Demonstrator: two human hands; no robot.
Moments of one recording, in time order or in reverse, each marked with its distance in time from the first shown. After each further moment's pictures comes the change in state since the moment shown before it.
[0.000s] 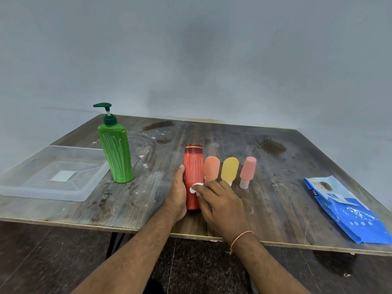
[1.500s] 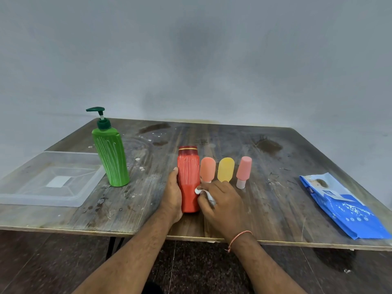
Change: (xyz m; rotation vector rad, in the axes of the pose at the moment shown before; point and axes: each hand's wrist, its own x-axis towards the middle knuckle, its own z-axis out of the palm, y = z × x) left_hand -0.004 0.003 -0.001 0.019 0.082 0.015; right_hand 0.002 0.002 -0.005 0.146 0.095 0.151
